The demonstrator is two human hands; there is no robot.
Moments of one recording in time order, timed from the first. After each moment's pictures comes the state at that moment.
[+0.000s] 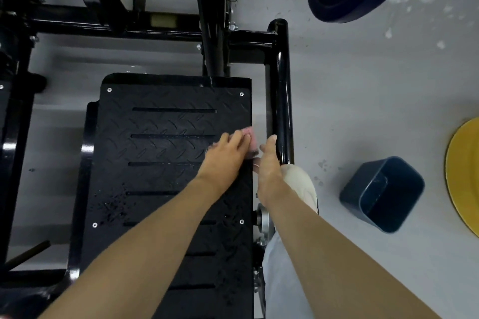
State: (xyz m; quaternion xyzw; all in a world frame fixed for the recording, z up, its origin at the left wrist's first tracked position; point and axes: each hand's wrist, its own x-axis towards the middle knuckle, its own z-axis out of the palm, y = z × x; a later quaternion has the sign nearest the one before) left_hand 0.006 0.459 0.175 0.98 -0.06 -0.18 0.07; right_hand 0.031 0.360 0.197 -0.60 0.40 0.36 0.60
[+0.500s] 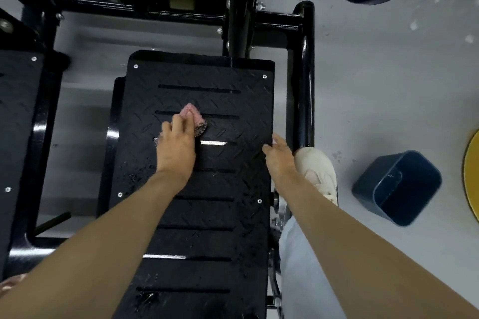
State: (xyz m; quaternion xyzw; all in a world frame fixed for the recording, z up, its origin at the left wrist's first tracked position) left_hand -0.058 0.556 0.163 0.97 0.18 -0.15 0.00; right_hand 0.002 0.367 0.190 -0.74 0.29 0.37 0.48
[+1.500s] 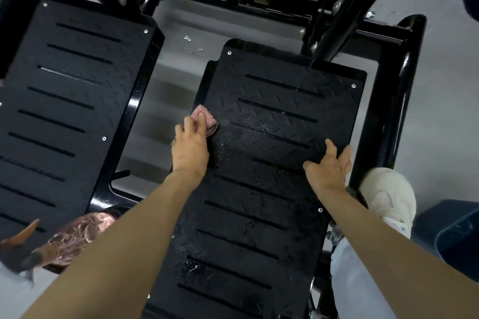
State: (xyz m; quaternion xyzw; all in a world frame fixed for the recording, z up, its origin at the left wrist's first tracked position) left_hand -0.142 0.640 0.164 0.92 0.35 -0.18 0.04; right_hand -0.029 0.408 0.177 -0.91 0.08 0.33 0.25
